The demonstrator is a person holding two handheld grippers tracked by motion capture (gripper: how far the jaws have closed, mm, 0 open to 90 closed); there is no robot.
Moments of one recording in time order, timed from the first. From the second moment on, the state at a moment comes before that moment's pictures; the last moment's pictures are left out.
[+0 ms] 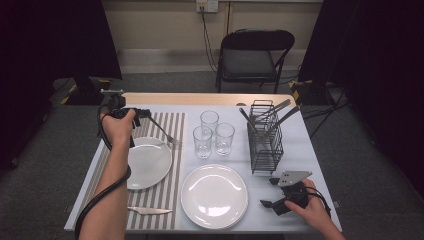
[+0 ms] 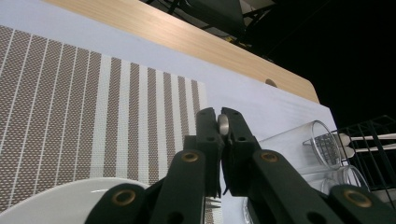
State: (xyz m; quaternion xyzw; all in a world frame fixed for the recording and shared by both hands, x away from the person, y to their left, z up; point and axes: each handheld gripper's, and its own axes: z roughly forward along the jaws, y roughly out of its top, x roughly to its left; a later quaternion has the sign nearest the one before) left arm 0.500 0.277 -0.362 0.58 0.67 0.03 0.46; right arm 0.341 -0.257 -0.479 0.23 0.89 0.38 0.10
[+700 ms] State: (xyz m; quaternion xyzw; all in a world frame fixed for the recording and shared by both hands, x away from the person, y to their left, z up) left arm 0.509 0.284 -0.367 0.58 0.67 0.05 0.46; right arm 0.341 -0.257 -0.479 0.23 0.89 0.38 0.10
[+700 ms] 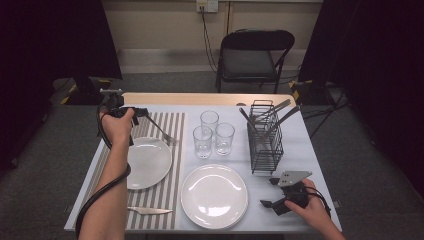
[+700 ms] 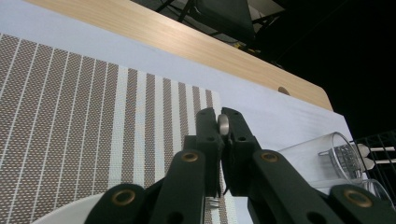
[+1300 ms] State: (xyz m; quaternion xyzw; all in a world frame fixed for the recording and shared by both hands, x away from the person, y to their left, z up) left arm 0.515 0.285 -0.374 0.57 0.68 0.05 0.47; right arm 0.341 -0.257 -0.479 0.24 0.89 0.38 0.10
